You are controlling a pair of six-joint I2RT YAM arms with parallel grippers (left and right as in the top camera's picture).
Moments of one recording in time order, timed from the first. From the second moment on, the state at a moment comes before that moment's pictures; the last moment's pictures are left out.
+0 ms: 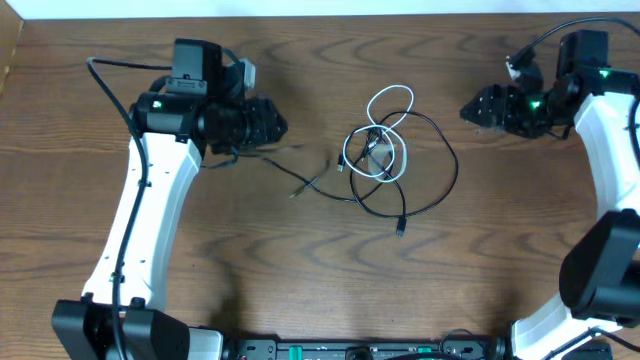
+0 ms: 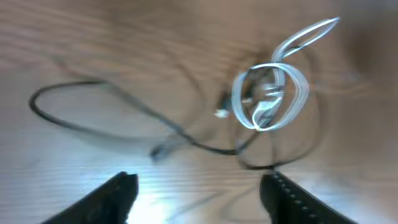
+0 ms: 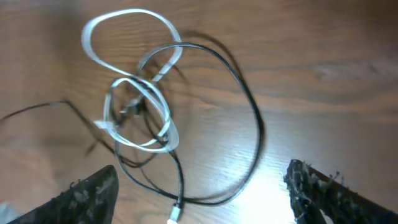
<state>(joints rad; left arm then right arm) -0.12 1.57 1.48 -1.04 0.36 -0.32 -0.14 1.82 1.54 -1.00 -0.54 0.03</state>
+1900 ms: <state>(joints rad) -0.48 1.81 1.48 -0.30 0.25 -0.20 0.05 1.83 1.48 -0.92 -0.28 0.13</state>
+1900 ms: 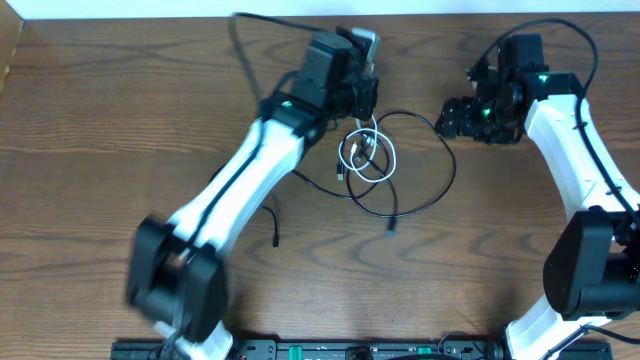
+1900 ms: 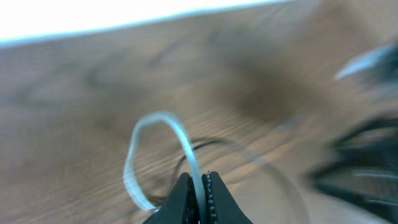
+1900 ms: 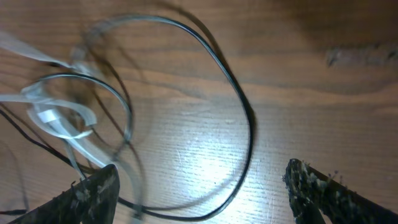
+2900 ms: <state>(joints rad) -0.29 1.45 1.56 -0.02 0.76 -0.75 0.08 1.83 1.41 -0.77 -0.53 0.11</state>
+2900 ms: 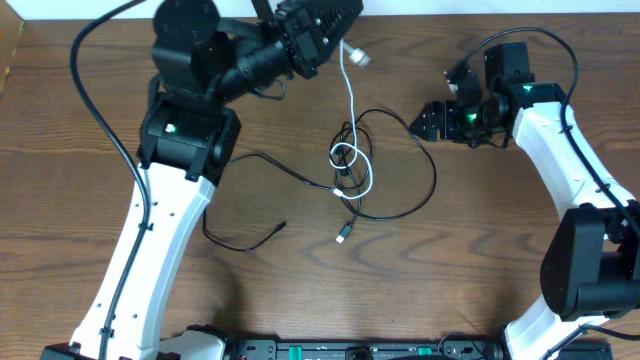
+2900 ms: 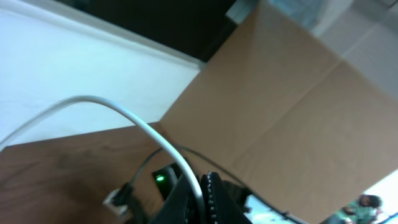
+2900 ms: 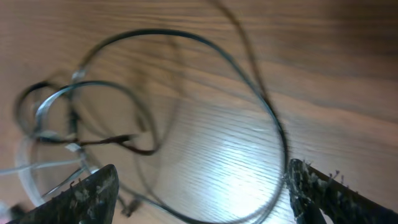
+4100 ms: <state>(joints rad) -0.15 1.45 1.64 0.20 0.80 -1.12 0.40 2.01 1.41 -0.51 -0.61 0.21</state>
